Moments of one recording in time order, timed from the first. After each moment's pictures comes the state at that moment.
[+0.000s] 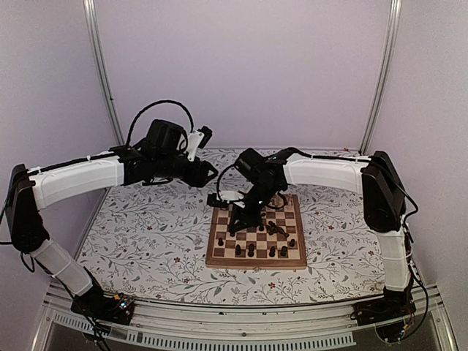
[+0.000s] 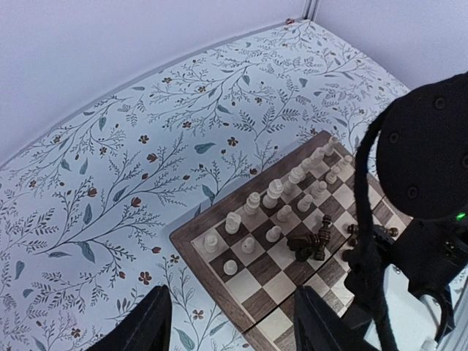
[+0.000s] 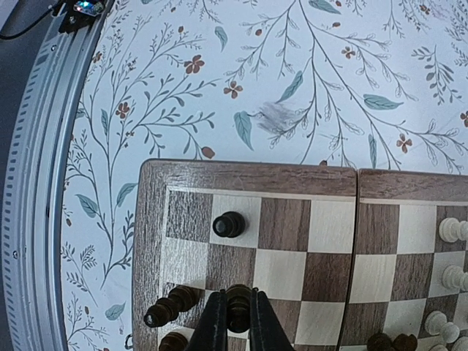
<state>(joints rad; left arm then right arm) -0.68 1.55 1.22 -0.27 0.04 -0.06 0.88 2.17 1.78 -0.82 -0.52 -0.62</state>
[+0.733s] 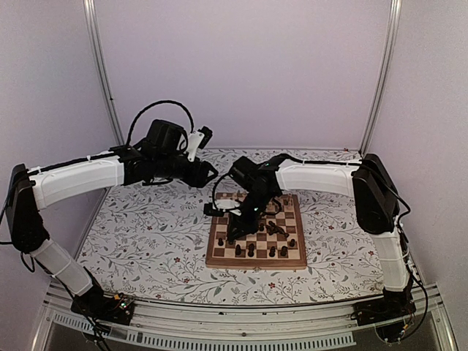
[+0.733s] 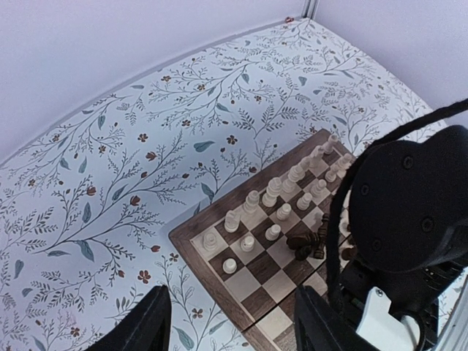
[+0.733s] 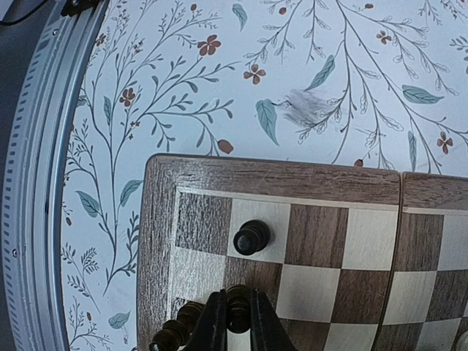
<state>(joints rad) -0.68 1.55 1.22 -0.28 0.04 -0.06 0.91 2.22 1.81 -0.85 -0.53 -0.62</state>
